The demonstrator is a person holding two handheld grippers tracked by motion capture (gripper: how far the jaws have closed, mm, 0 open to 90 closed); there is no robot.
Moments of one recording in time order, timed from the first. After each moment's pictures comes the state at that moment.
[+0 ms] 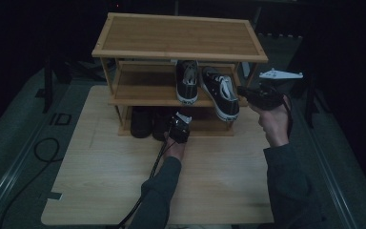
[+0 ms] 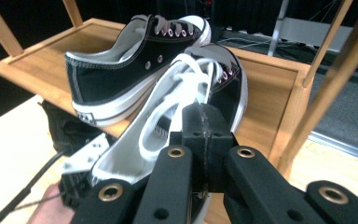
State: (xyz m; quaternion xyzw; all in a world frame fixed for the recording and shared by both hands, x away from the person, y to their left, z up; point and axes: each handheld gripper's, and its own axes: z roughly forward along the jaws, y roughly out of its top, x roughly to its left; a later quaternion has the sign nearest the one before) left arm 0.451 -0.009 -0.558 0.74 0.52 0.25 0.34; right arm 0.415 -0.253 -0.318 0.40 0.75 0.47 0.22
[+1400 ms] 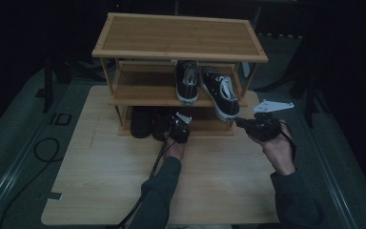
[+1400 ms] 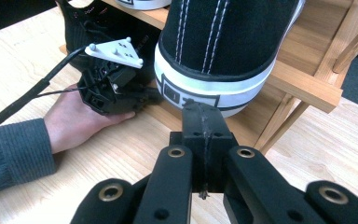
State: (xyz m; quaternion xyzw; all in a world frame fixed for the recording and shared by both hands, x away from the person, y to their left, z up) left arm 0.451 -0.009 -0.558 0.74 0.52 0.25 0.34; right arm 0.363 -0.256 -0.367 0.36 0.82 0.40 0.20
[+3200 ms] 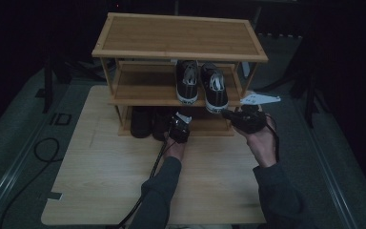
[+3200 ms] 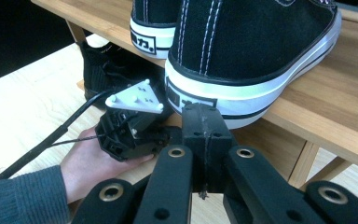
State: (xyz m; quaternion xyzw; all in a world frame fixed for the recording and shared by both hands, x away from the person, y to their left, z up) left arm 0.451 -0.009 -0.558 0.74 0.53 0.25 0.34; right arm 0.381 -0.221 -0.366 0.35 0.80 0.45 0.19
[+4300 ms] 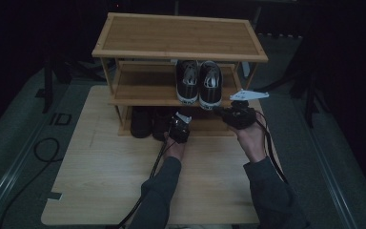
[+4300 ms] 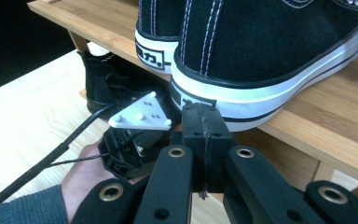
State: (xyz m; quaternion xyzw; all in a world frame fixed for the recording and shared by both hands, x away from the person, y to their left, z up) left arm 0.451 -0.009 -0.558 0.74 0.53 0.25 0.34; right arm 0.395 -0.198 -0.369 0.35 0.80 0.45 0.19
